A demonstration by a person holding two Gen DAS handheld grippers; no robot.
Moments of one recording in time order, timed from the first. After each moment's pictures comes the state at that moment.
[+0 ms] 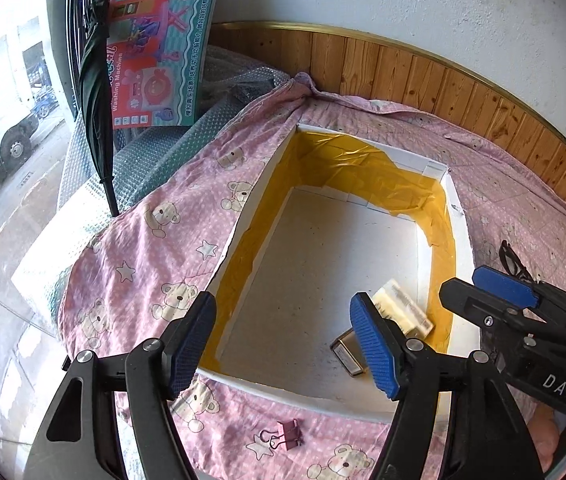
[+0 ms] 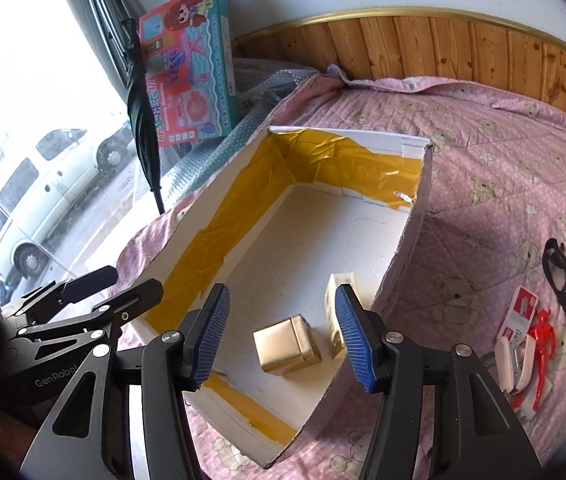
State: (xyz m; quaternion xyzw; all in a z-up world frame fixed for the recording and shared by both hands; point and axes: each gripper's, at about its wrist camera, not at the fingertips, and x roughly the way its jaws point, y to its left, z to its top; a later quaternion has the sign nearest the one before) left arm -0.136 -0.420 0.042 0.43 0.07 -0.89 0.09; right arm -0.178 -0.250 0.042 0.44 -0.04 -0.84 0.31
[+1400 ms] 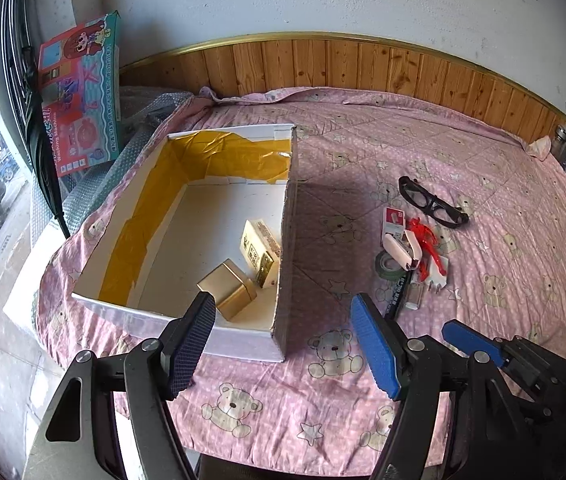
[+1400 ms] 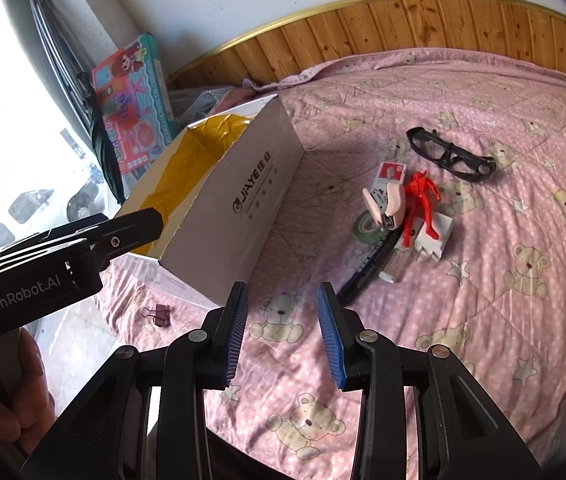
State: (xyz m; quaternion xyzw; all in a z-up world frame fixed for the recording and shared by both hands) left arm -0.080 -0.252 0.056 0.43 -0.03 -0.90 0.01; right arm -0.056 -0.091 0.004 0.42 -0.13 -0.87 0.21
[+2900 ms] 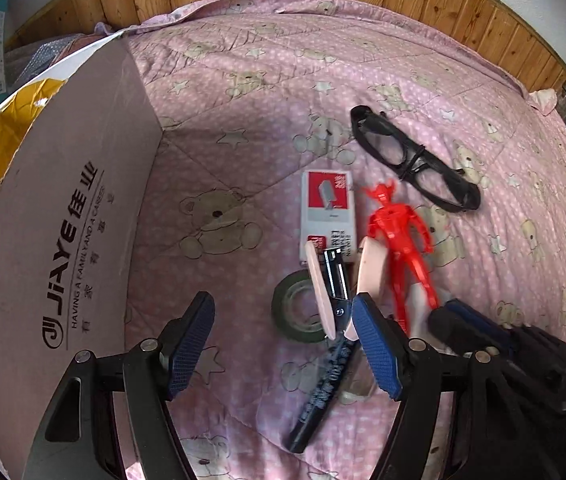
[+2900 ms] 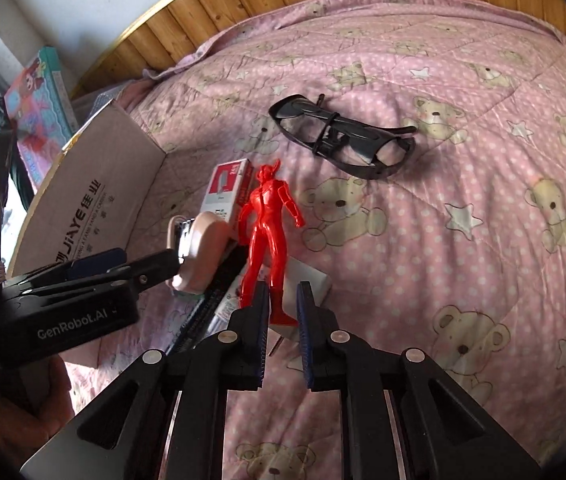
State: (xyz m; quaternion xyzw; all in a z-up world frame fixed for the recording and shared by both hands) left arm -0.232 -0.161 -0.076 0.54 -0.01 -0.84 -0.06; right arm -0.179 0.008 -0.080 0.49 -0.14 -0.85 0.12
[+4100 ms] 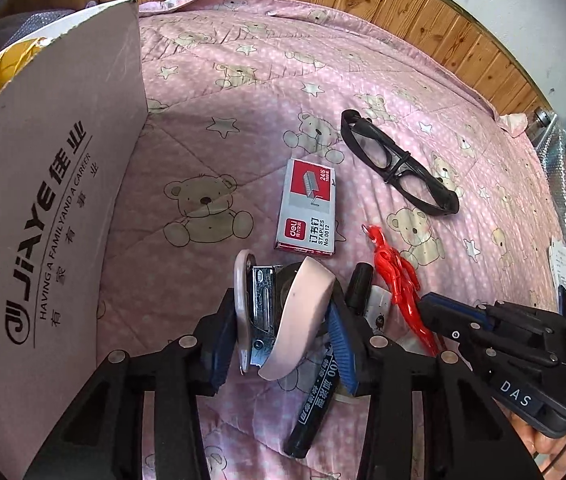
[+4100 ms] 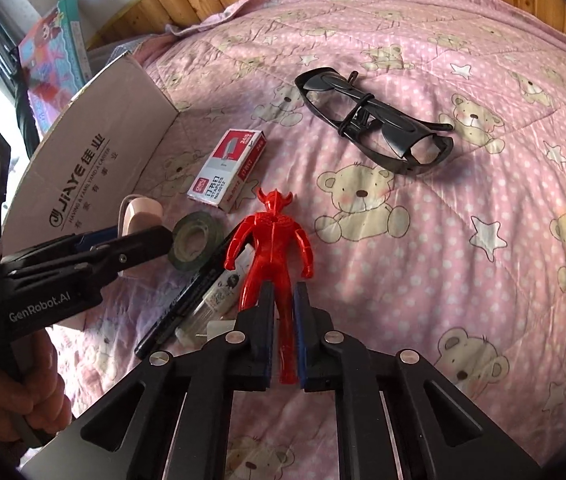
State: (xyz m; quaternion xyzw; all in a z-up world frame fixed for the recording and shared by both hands) left arm -0.222 -0.185 -0.090 0.53 0.06 -0.84 -0.13; right arm -0.189 -0.006 -0.086 0.53 -0.09 -0.83 0.18
